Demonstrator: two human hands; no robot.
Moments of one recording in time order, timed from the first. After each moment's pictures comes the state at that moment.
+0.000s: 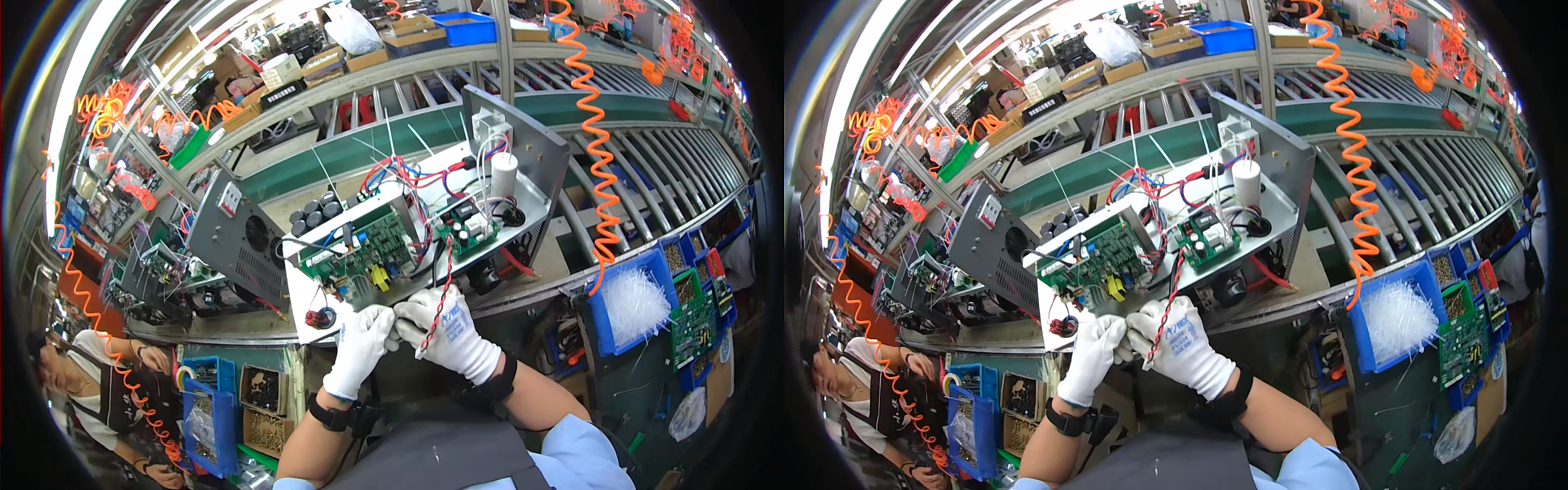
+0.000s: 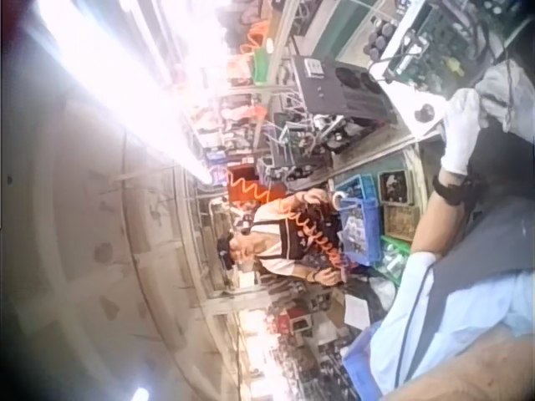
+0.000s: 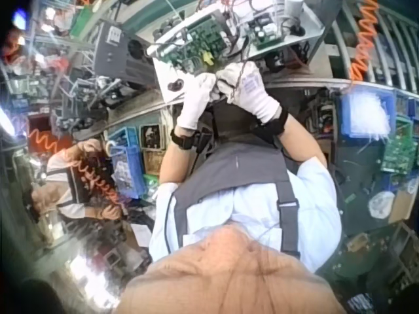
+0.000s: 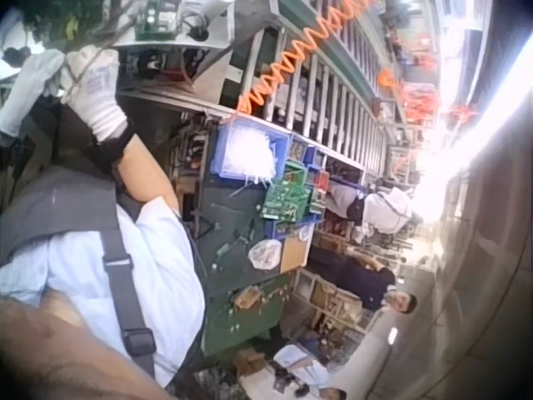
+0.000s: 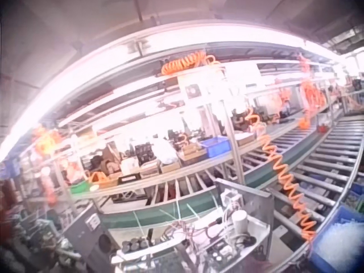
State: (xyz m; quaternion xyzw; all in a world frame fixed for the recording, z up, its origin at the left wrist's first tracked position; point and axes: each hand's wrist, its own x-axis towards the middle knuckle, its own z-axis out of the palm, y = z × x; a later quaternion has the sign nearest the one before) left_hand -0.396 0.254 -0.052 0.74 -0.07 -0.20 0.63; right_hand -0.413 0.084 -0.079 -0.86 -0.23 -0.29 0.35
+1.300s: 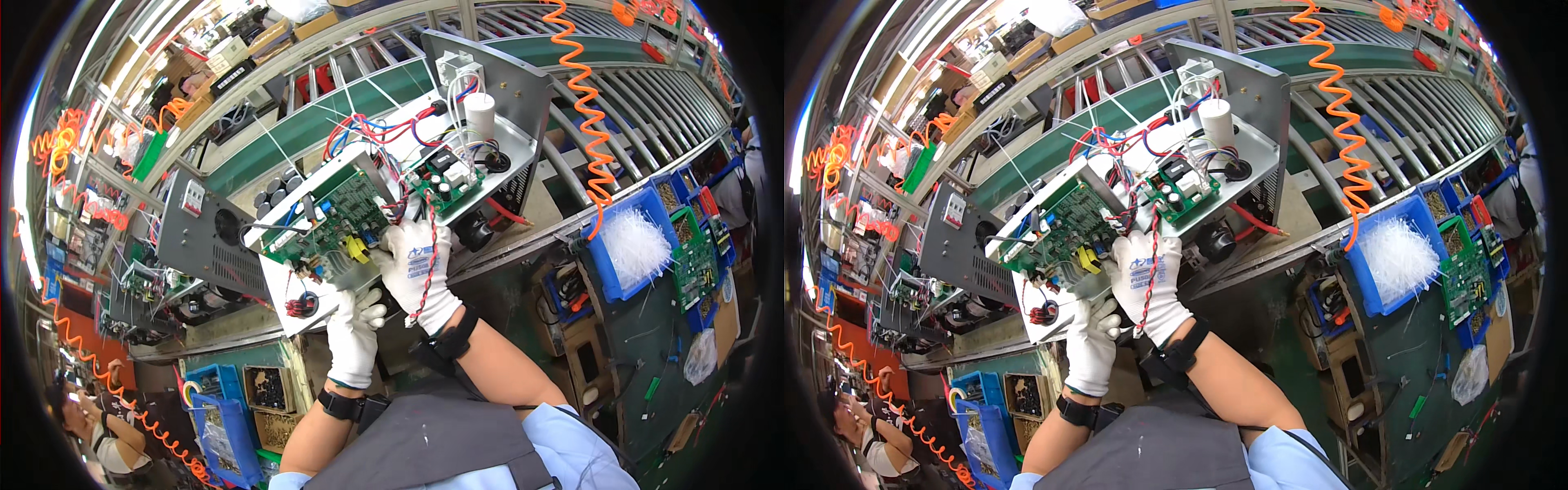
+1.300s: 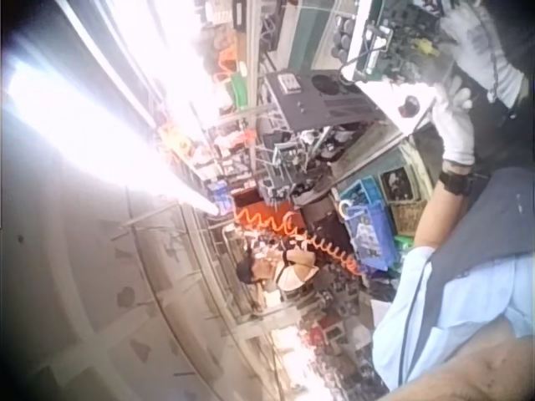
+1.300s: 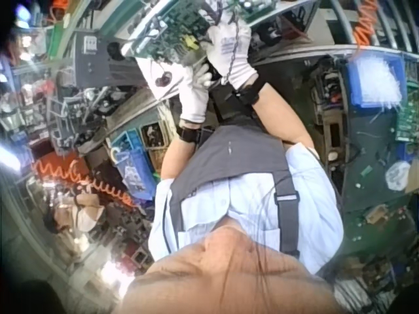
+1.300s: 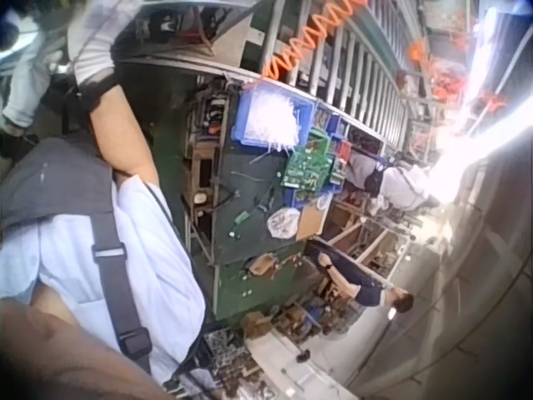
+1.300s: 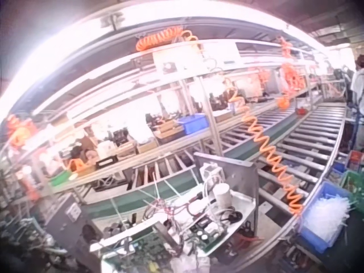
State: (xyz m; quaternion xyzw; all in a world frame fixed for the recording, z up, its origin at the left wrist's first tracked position) left_hand -0.390 0.272 -0.130 0.49 0.09 -0.14 0.86; right_hand -0.365 0.118 -0.091 -0.89 0.08 -0.32 0.31
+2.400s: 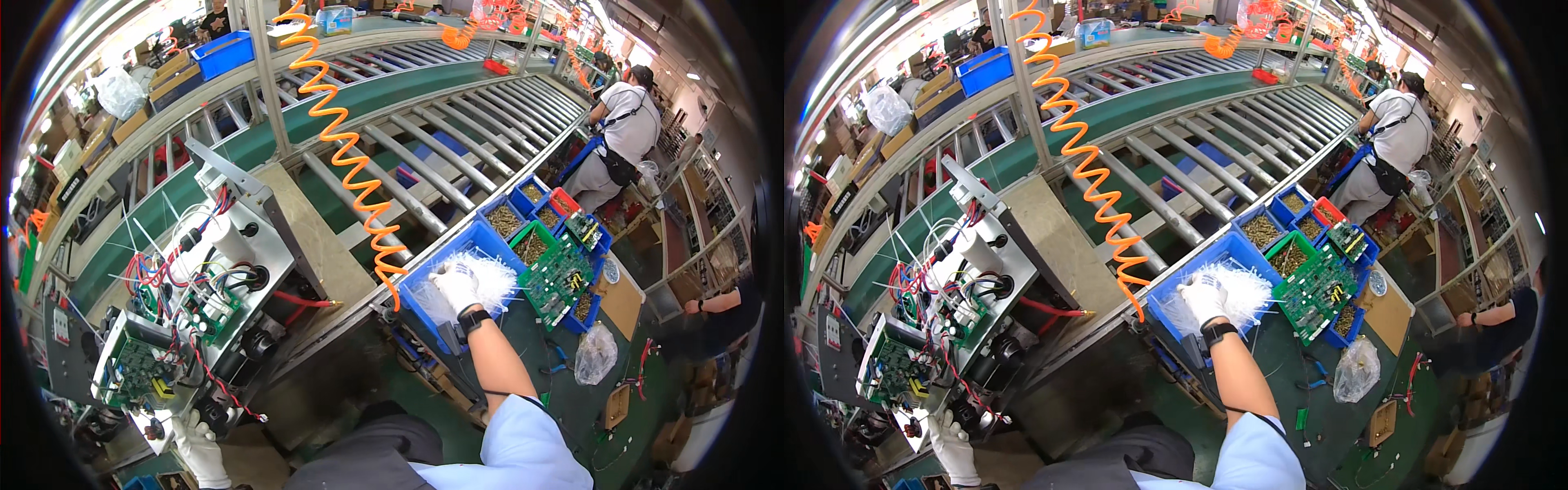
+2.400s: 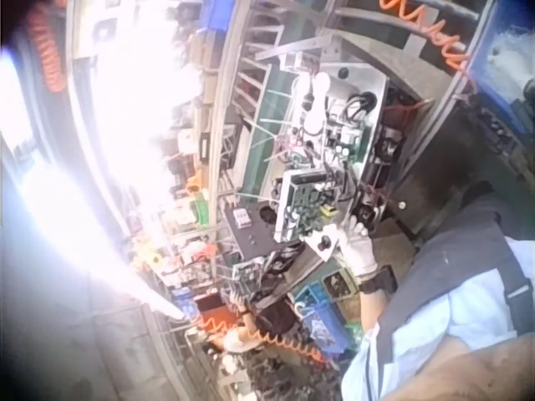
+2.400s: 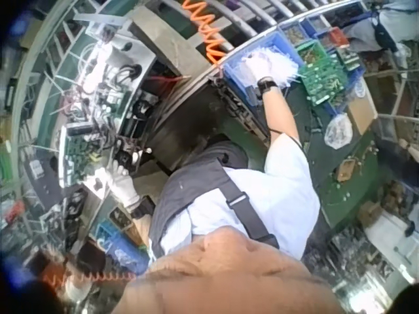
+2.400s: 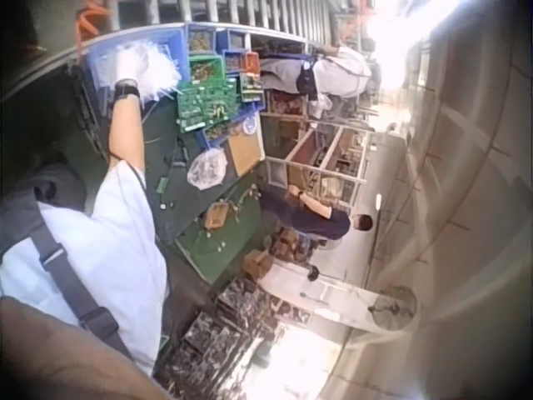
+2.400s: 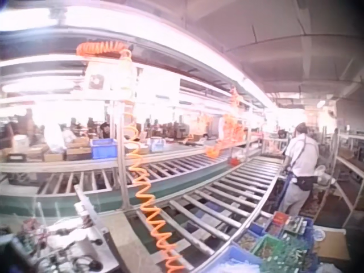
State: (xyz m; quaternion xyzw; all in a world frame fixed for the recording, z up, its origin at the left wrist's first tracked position) left_hand -0.393 0.270 -0.139 0.56 0.13 -0.04 0.81; right_hand -0.526 -0.306 -0.207 -0.84 0.48 -0.05 0.22
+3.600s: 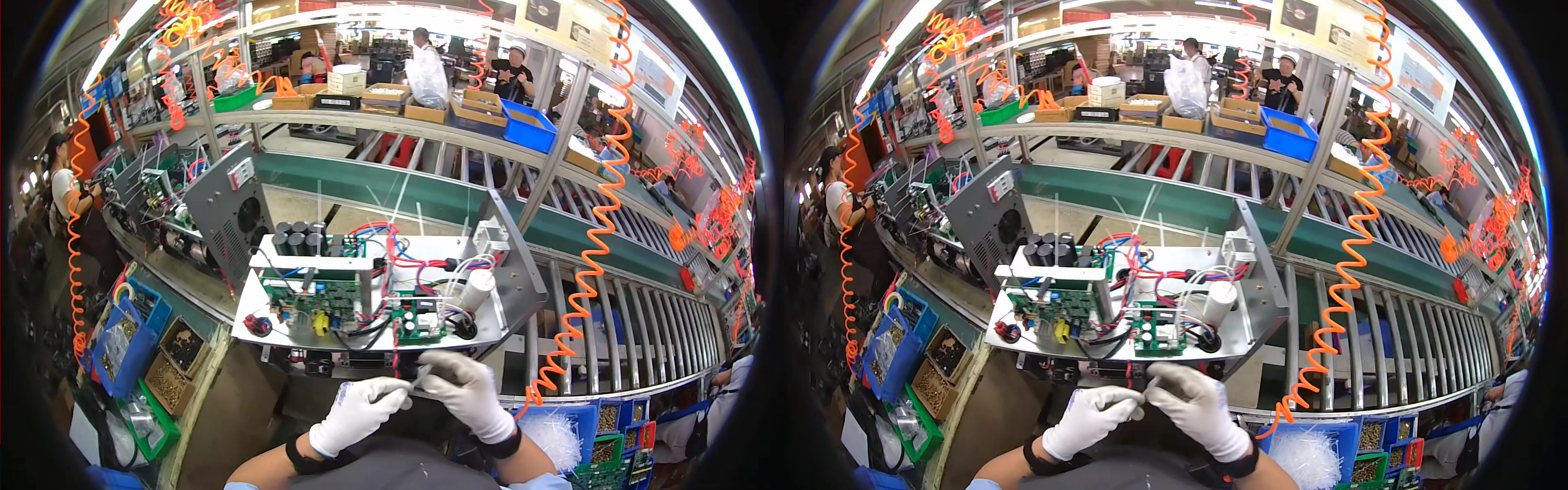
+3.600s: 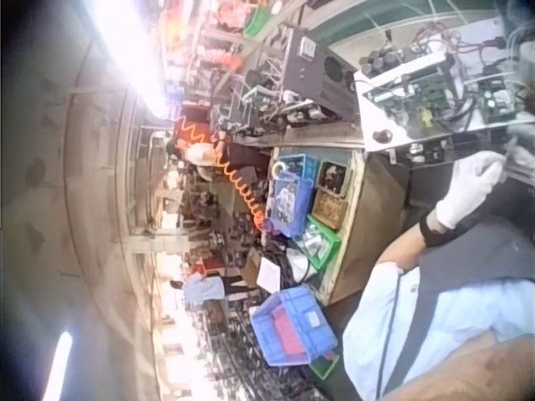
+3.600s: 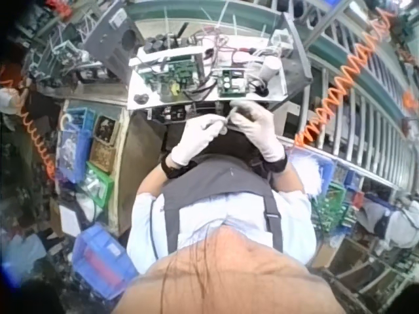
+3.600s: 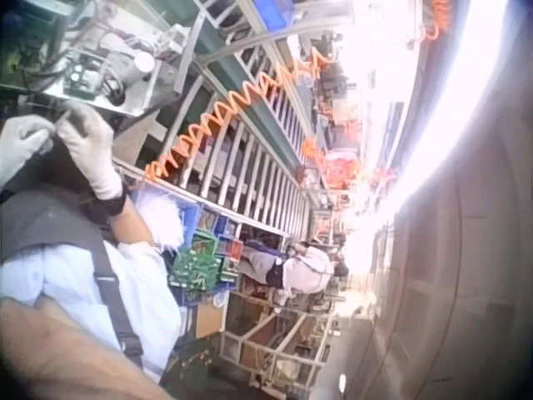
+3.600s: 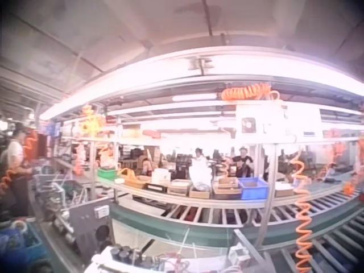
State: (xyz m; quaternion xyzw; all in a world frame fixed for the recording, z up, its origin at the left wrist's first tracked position) left_hand -0.441 0.124 -0.036 0.71 -0.05 -0.15 0.69; right_hand -0.416 -0.066 -0.019 -0.72 -0.12 0.04 0.68
